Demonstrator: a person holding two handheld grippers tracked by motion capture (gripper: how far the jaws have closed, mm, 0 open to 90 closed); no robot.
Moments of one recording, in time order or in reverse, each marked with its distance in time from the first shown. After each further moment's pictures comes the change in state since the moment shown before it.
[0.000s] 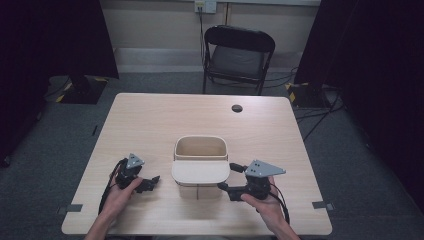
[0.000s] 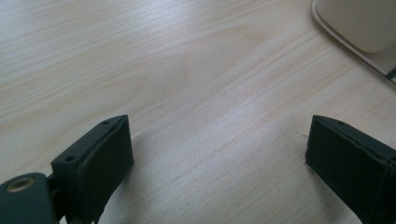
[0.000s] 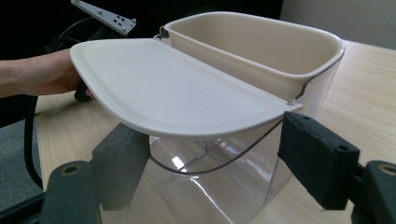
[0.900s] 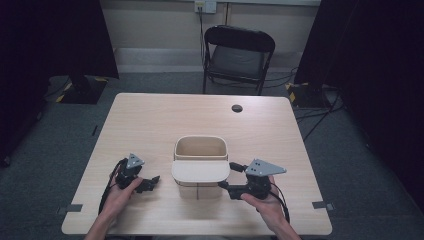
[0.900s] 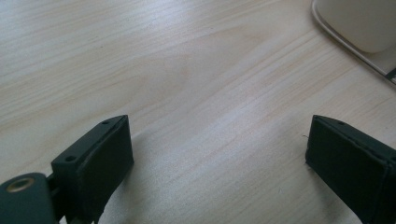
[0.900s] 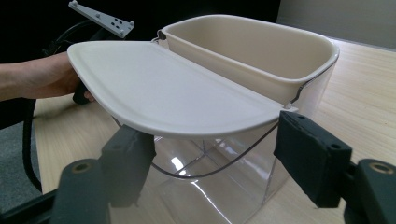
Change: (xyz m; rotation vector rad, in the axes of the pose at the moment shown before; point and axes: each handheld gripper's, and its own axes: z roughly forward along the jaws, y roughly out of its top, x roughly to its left) left arm 0.000 0.000 0.000 0.000 0.000 0.000; right arm 0.000 0.003 -0.001 0.002 -0.009 0.008
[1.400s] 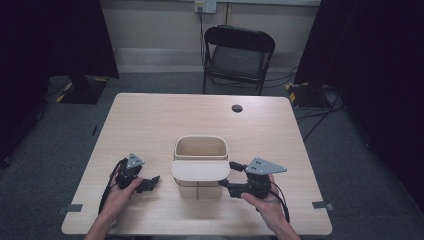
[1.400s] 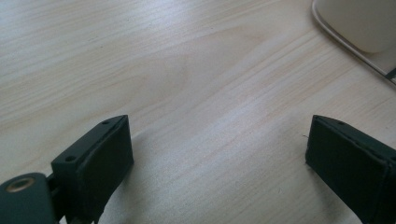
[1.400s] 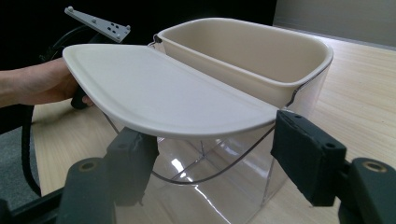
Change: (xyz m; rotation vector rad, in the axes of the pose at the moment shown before) left arm 0.000 0.000 0.000 -0.002 0.000 -0.003; right arm 0.000 0.003 0.000 -0.002 -0.011 0.022
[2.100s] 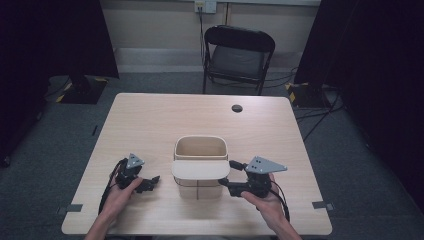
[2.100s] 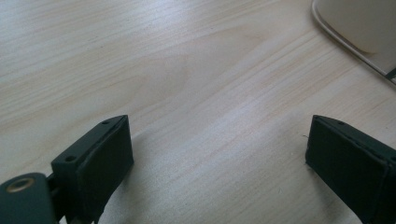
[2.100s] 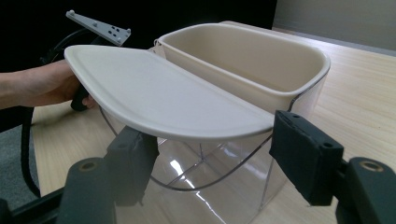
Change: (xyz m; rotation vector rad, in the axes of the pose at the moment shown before) left arm 0.000 0.000 0.000 -0.005 -0.001 -0.007; right arm 0.000 0.005 -0.001 -0.003 -0.005 -0.009
